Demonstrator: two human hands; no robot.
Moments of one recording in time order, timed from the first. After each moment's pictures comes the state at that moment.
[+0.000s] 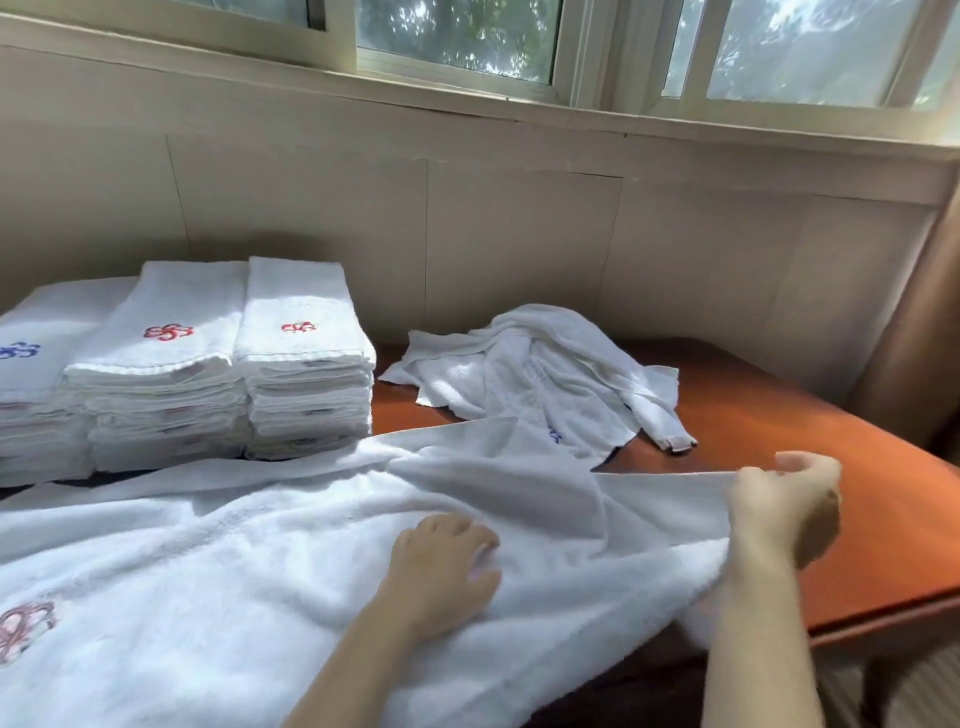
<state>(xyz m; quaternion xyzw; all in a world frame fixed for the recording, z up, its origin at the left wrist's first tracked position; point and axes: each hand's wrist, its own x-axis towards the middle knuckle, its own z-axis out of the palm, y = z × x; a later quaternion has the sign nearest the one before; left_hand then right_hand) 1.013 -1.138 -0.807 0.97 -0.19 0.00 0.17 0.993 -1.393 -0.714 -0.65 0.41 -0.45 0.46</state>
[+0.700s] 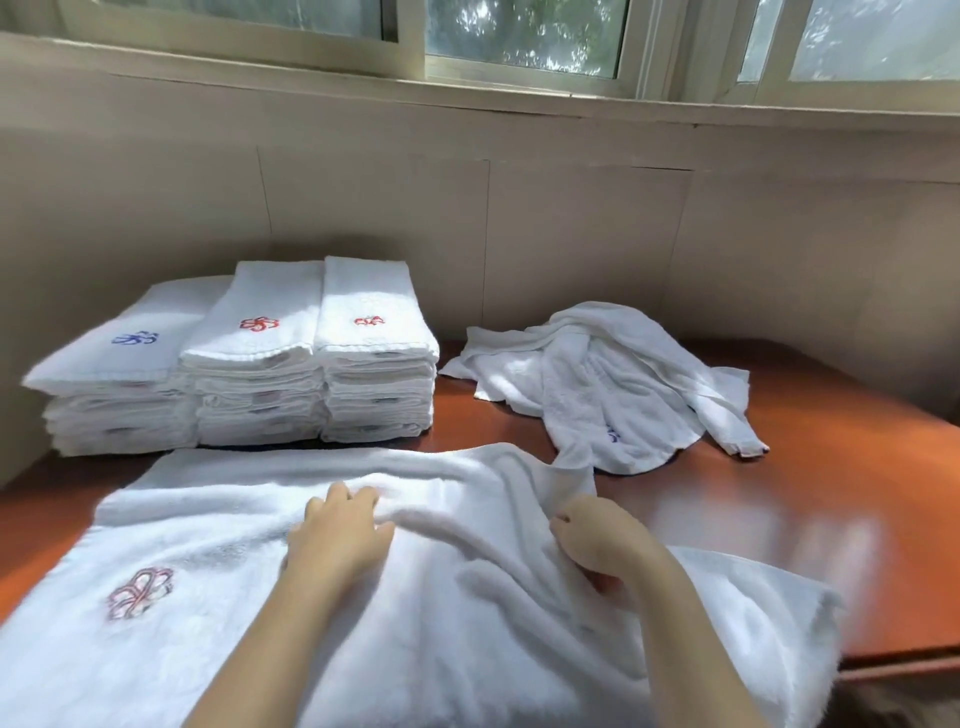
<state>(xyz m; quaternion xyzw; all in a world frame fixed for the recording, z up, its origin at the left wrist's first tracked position) 1.002 -1.026 -0.784 0.98 0.11 -0.03 0.15 1.021 -1.276 -0.760 -0.98 -0.01 0.11 0.15</state>
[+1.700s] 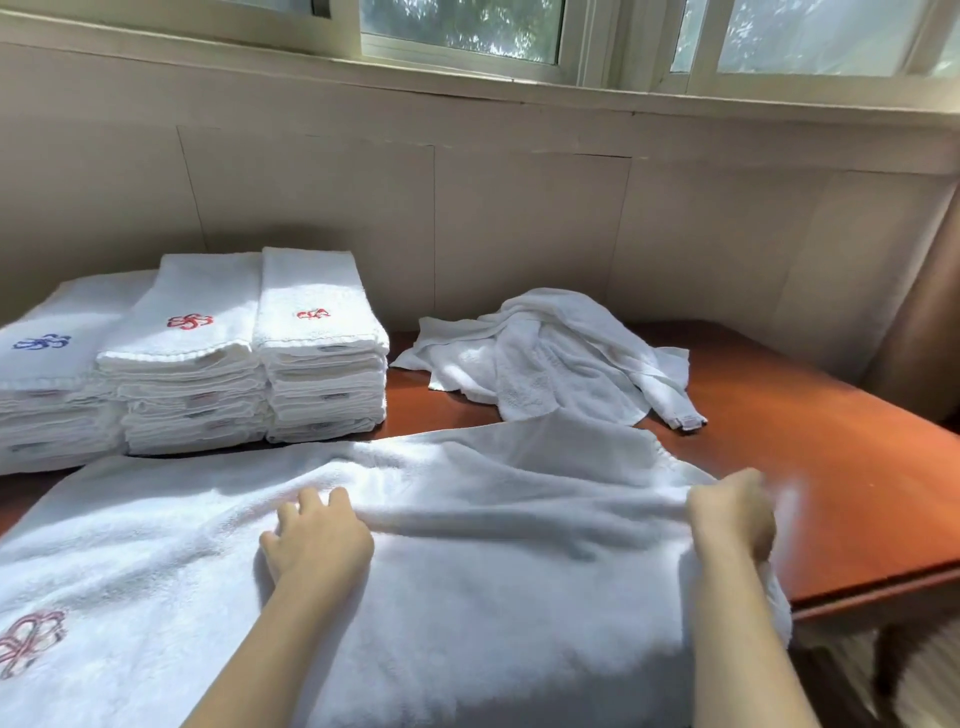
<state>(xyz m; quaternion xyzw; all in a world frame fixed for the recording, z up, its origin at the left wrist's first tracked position) 1.011 -1.058 -0.798 0.98 0.17 0.02 0.08 1.008 -1.387 -0.760 -0.79 0.46 -0.20 0.36</state>
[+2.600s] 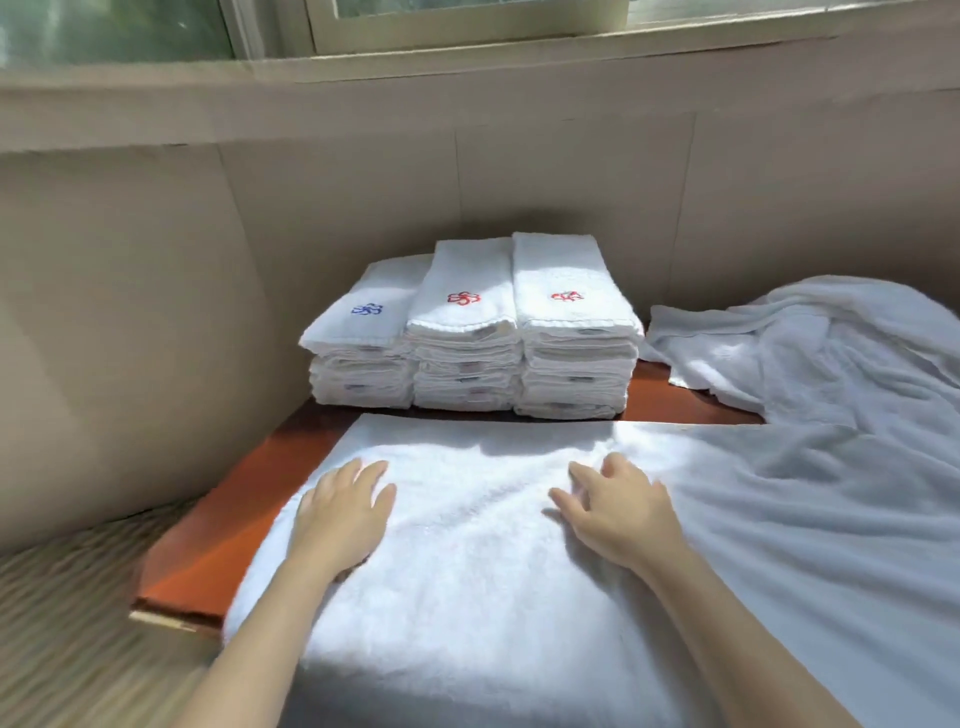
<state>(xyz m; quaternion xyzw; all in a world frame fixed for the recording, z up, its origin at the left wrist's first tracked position) 0.950 -0.835 -0.816 0.97 0.23 0.06 0.10 1.044 -1.110 -0.804 -0.97 -0.19 -0.03 0.12</state>
